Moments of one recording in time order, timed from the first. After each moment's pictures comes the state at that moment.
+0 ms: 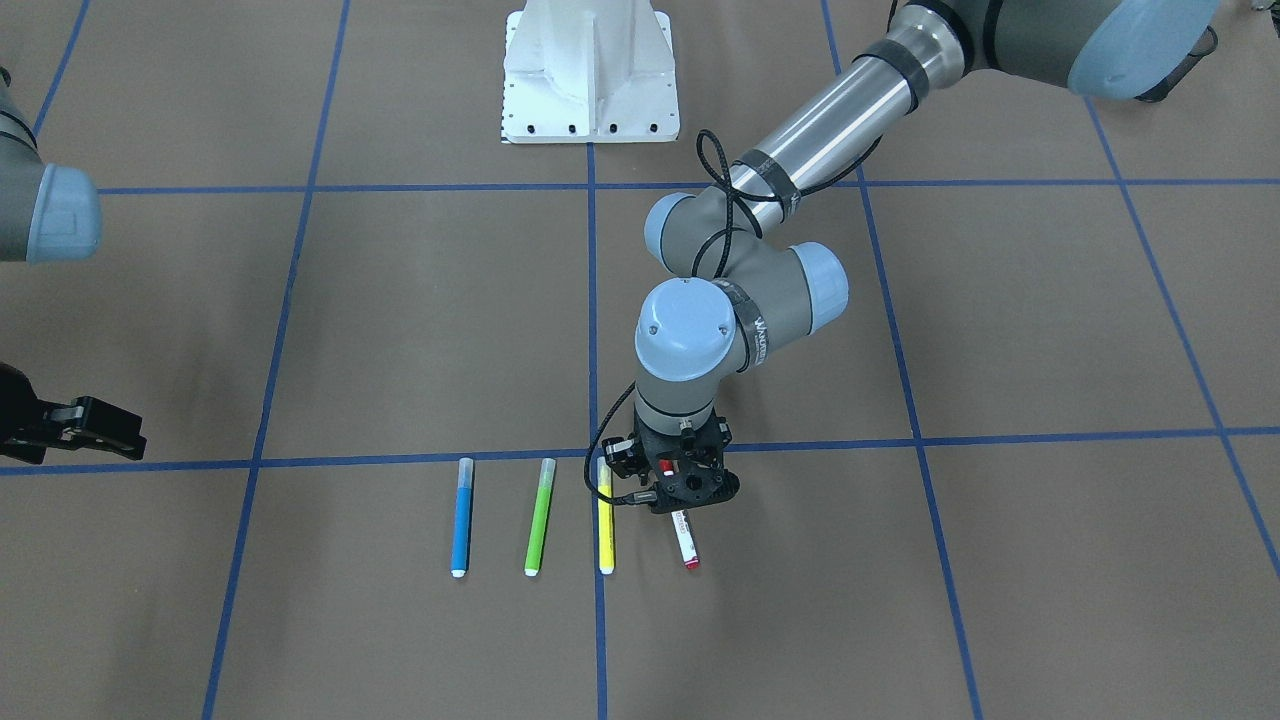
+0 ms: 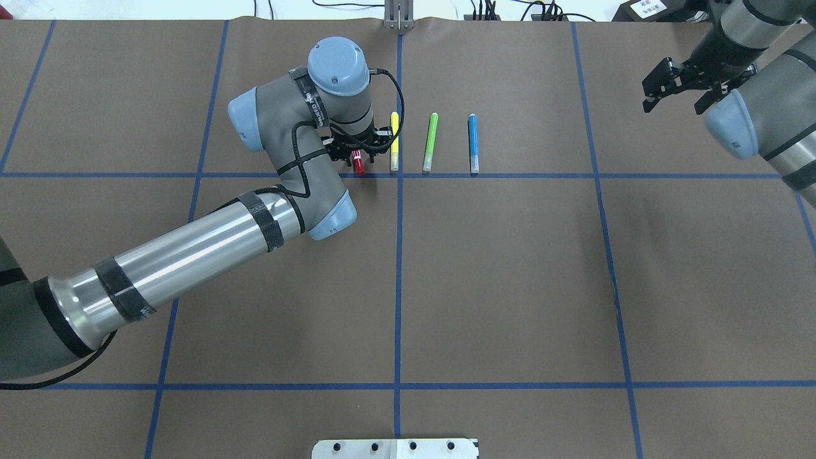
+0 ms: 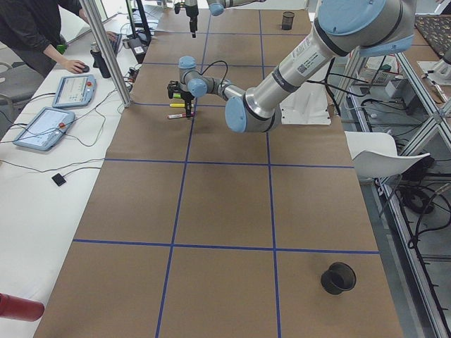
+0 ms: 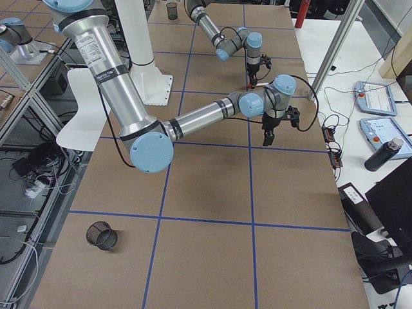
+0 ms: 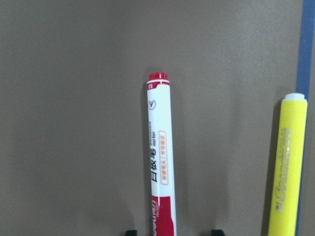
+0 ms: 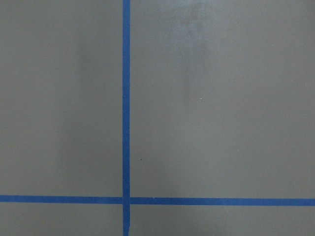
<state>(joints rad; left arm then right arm) -0.69 -2.60 -0.92 -1.93 -1.93 -1.24 1.16 -1.11 1.51 -1.59 2.31 0.56</state>
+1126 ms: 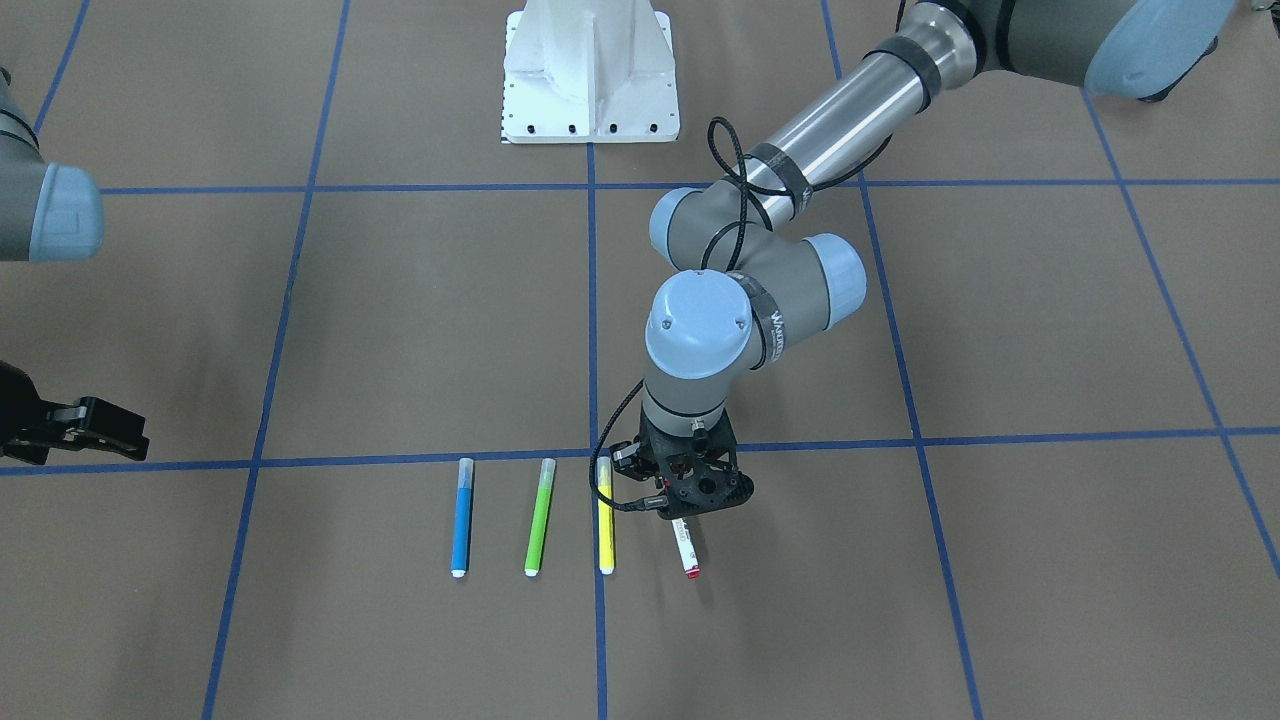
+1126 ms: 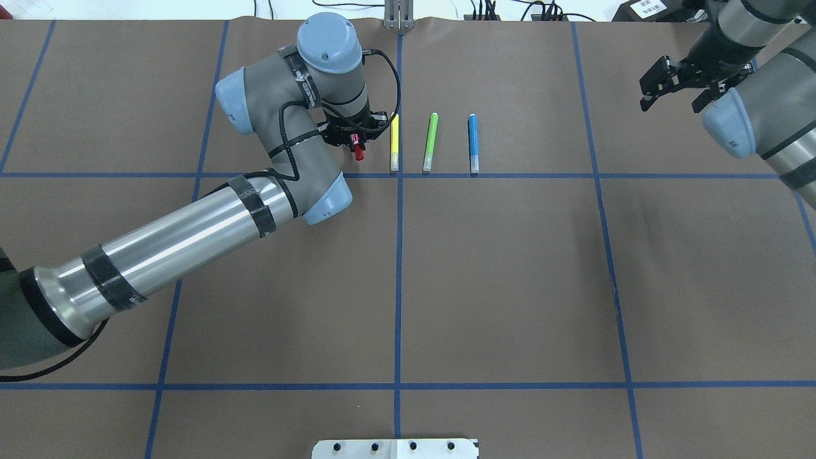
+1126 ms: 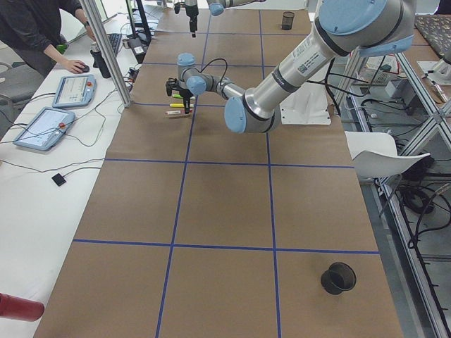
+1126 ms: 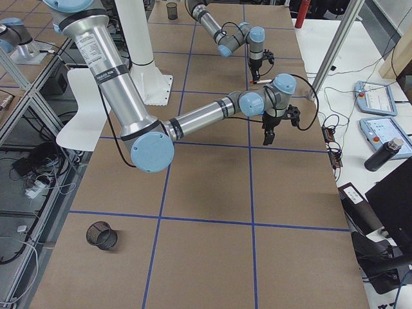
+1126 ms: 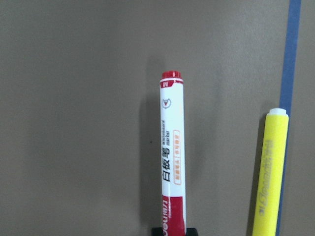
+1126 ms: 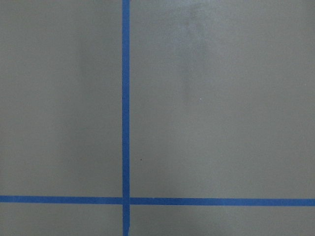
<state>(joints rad) -0.74 -2.60 -0.98 -1.87 -1.97 -1.24 1.15 -1.10 1.51 -1.59 2.30 0.59</state>
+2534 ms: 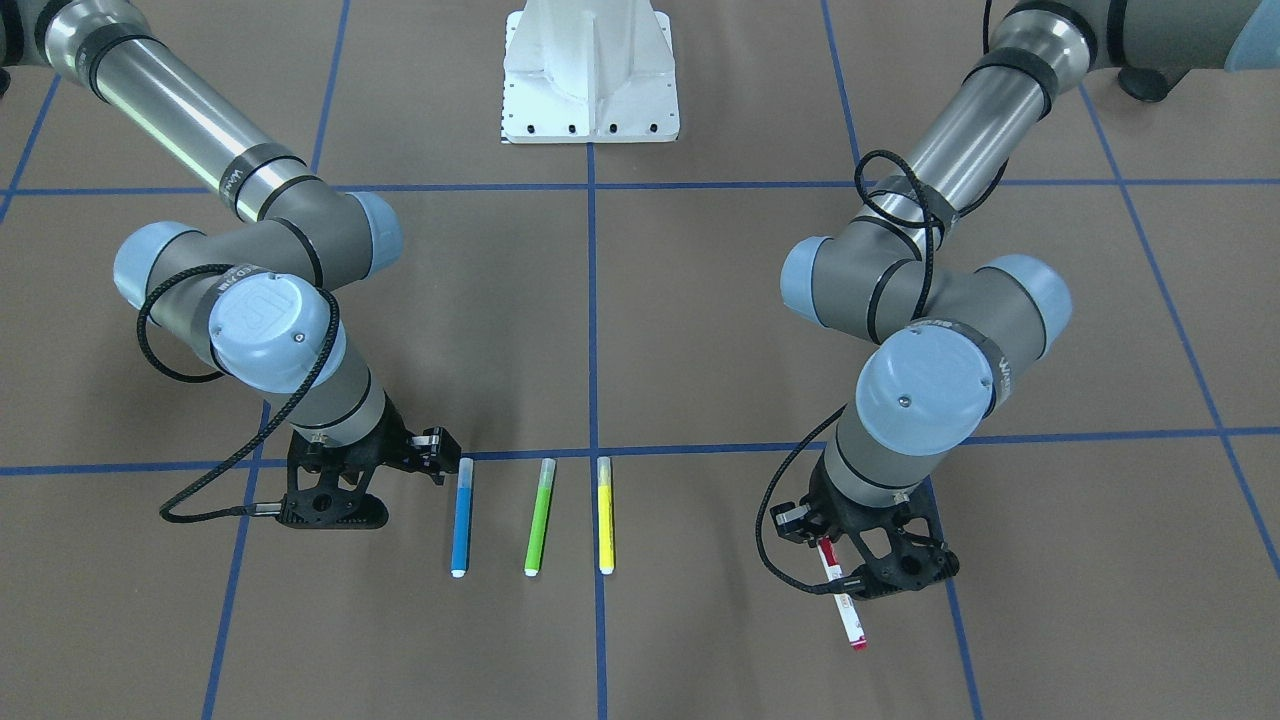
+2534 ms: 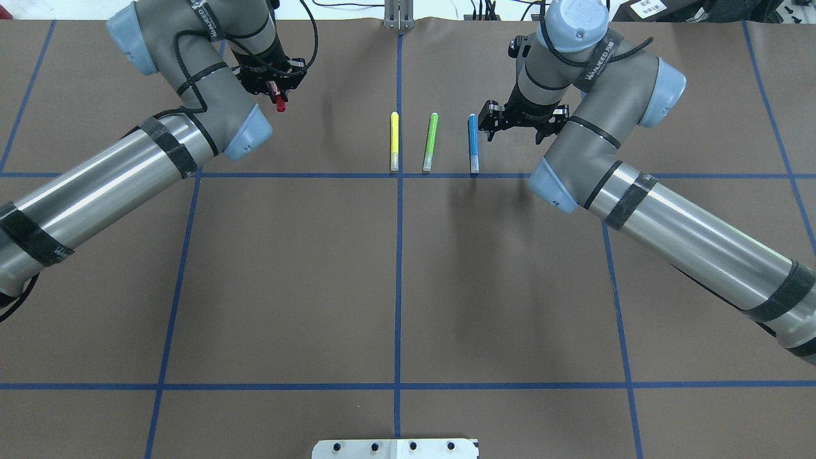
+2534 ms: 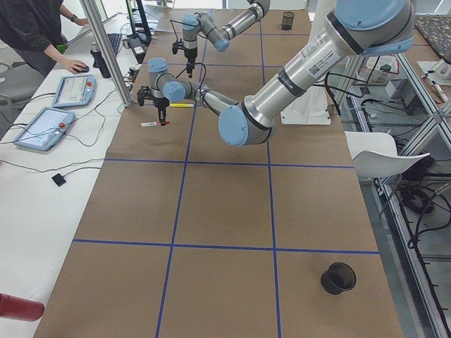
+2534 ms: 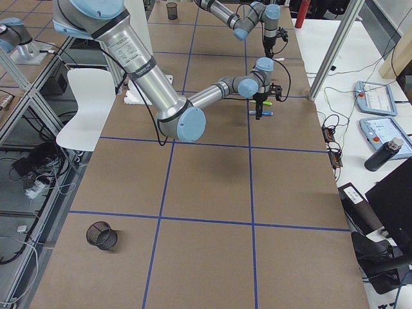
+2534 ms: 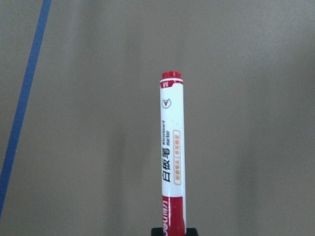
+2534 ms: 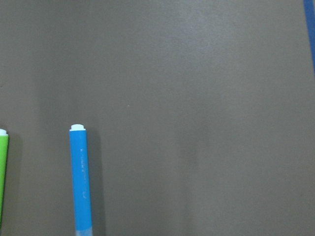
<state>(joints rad) -0.92 -2.49 -1.03 -1.83 -2.06 -1.05 0.82 -0.82 1.24 -1.35 2.05 0.99</state>
